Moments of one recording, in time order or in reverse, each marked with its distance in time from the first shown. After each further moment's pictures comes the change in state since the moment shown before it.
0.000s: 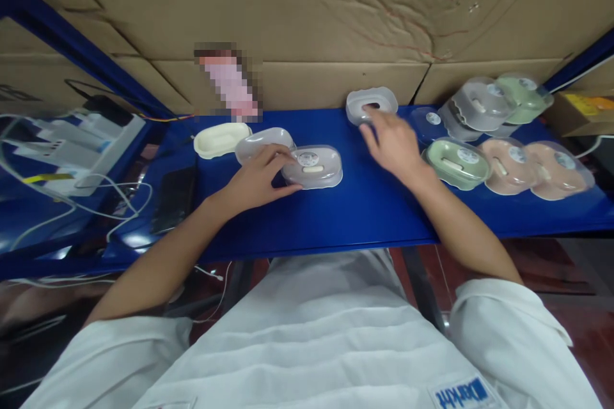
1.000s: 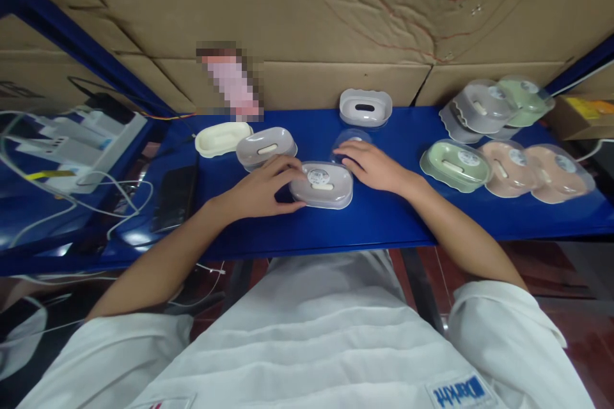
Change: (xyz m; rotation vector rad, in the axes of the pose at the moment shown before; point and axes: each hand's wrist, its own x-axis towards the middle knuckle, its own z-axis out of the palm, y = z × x) left_hand -0.004 0.018 -0.005 -0.079 -0.050 0.171; right_hand -0.005 -0.013 0.016 0.303 -0.303 -0.323
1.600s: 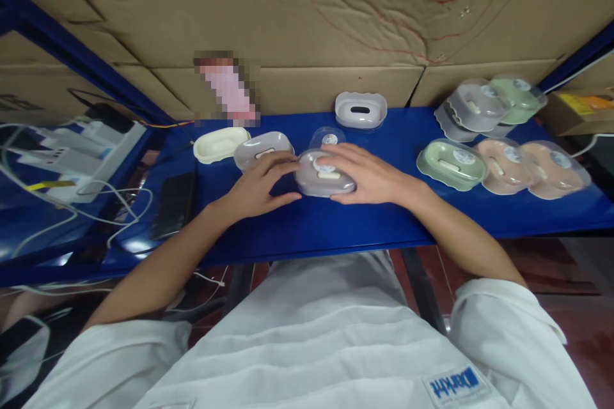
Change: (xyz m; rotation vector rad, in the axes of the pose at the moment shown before) left_hand 0.003 -0.006 -0.003 -0.005 0.059 -0.092; right_hand -0.012 -0.035 -0.018 -0.061 -0.070 -0.117
